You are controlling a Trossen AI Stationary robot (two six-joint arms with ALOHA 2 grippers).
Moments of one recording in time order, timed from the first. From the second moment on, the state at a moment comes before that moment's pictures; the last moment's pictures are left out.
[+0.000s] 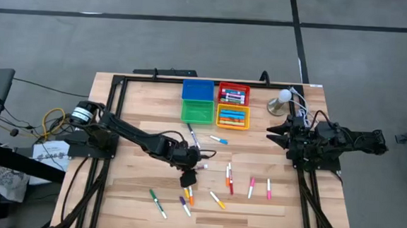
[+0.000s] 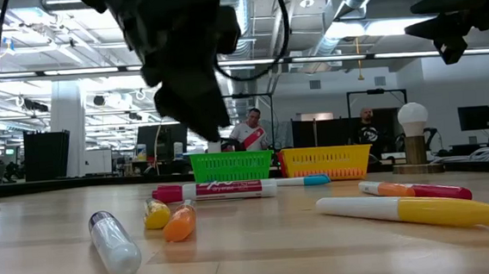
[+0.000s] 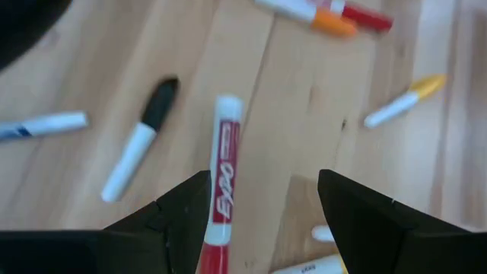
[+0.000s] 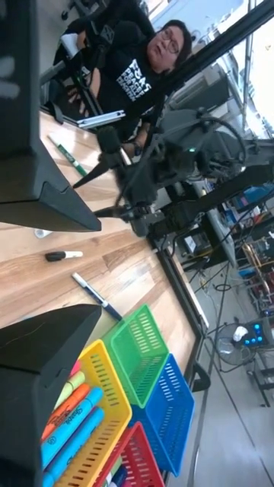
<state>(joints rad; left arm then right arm) -0.27 1.77 1.12 -0.34 -0.10 -0.48 0.12 0.08 0.30 -0.34 0.21 0.39</state>
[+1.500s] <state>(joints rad) -0.27 1.93 1.12 -0.31 -0.19 -0.56 0.12 0.08 0.31 -0.37 0.21 0.37</state>
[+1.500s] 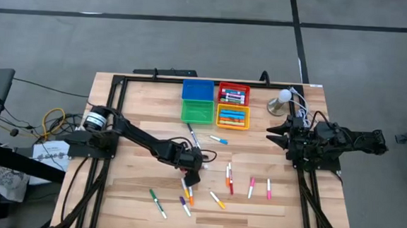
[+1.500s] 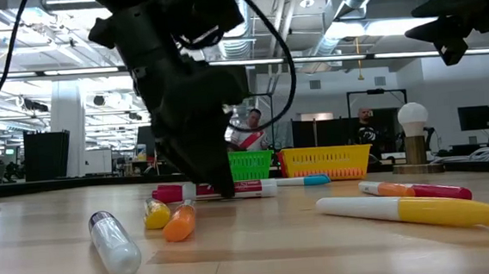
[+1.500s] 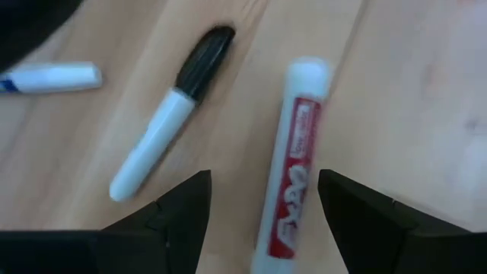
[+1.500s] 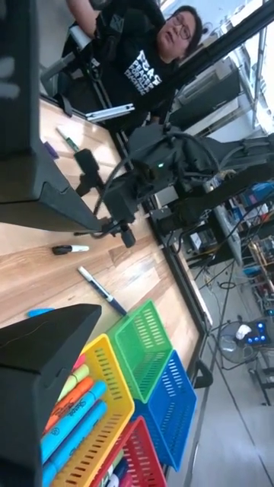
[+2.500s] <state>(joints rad) -0.29 1.97 1.12 -0.28 -0.23 -0.60 0.12 0.08 0.31 -0.37 0.21 0.37</state>
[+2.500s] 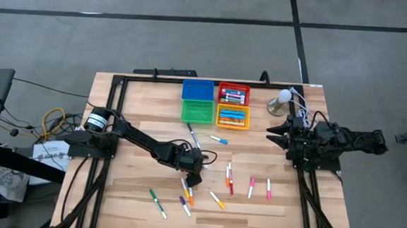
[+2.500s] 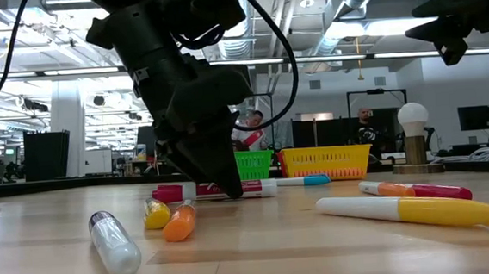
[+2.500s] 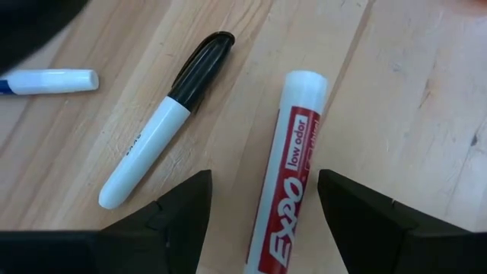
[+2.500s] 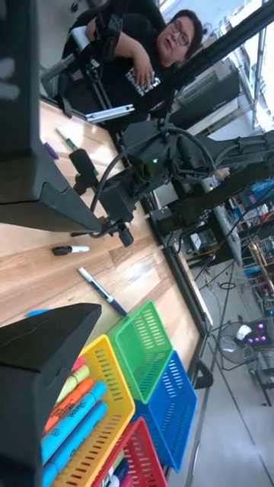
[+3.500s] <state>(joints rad) -0.29 1.97 1.12 -0.25 -0.24 -0.61 0.12 0.08 0.31 -0.37 0.21 0.38</state>
